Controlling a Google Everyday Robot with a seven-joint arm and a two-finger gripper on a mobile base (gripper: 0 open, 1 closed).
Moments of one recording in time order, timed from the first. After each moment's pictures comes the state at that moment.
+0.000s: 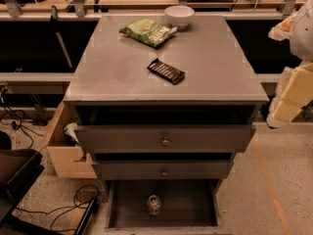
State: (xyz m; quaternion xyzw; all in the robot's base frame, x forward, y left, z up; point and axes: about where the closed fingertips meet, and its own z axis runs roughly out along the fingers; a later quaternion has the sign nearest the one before) arm 0.437 -0.210 0.998 -0.60 0.77 -0.06 0.19
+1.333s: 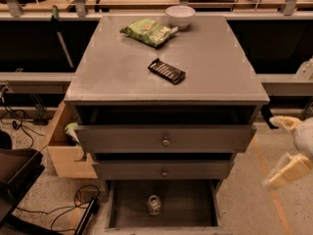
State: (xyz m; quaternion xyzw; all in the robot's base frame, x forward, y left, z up) arm 0.422 -0.275 0.798 -0.52 0.79 0.13 0.29
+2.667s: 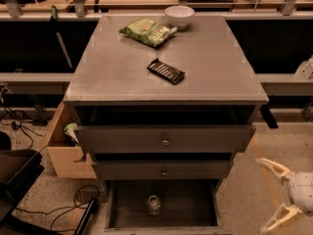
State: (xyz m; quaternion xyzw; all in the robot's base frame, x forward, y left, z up) arm 0.370 -0.276 0.674 -0.54 0.69 0.26 0.40
